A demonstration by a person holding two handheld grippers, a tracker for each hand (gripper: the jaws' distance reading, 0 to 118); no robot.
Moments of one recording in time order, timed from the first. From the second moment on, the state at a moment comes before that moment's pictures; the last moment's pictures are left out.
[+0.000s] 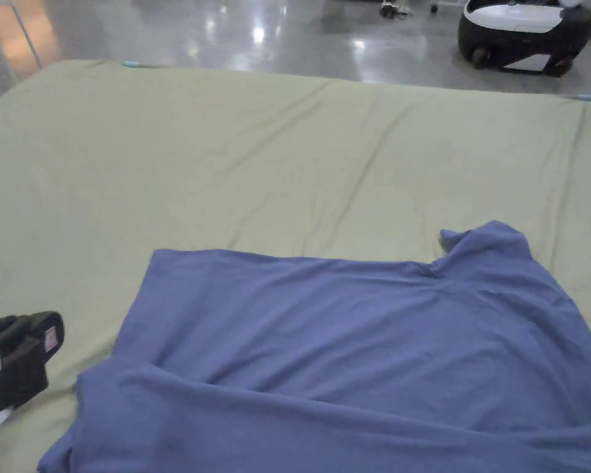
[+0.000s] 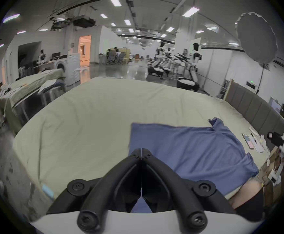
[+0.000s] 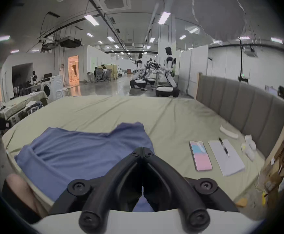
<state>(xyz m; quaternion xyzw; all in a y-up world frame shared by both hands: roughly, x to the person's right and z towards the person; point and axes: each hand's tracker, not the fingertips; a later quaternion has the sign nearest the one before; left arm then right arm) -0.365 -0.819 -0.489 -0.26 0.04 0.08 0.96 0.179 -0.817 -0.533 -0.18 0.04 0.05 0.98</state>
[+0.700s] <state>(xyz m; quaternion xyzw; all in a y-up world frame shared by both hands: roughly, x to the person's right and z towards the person) -0.376 -0.946 -0.752 -0.44 0.08 0.04 0.90 0.149 -0.842 -0.677 -0.26 0.13 0.08 0.95</state>
